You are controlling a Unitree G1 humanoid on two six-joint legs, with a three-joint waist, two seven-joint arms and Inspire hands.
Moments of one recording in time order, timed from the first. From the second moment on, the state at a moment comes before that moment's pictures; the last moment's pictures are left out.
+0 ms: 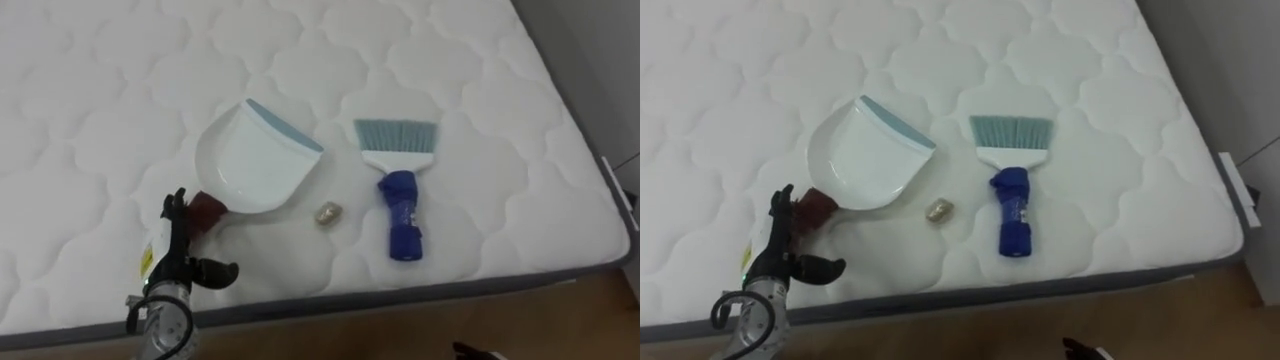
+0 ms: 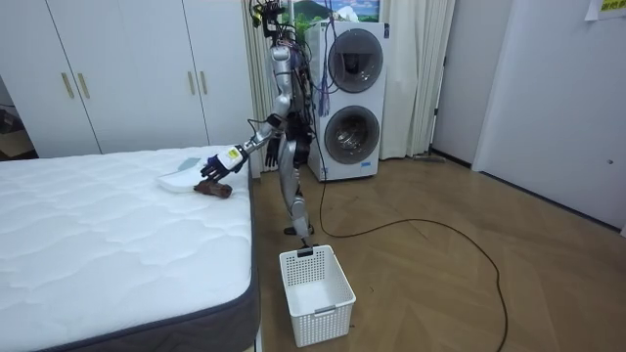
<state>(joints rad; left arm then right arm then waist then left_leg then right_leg) -0.15 0.21 -0.14 0.87 0.32 -0.20 0.45 -0.05 -0.27 0.21 1.24 0.12 -0.09 0.06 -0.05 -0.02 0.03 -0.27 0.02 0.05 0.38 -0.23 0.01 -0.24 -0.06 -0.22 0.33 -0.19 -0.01</state>
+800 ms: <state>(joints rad) -0.19 0.23 -0.14 0.92 0.27 -0.20 0.48 -0.08 -0.27 0.25 1.28 0.25 -0.10 0.02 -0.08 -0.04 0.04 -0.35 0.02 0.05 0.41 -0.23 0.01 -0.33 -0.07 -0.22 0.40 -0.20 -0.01</state>
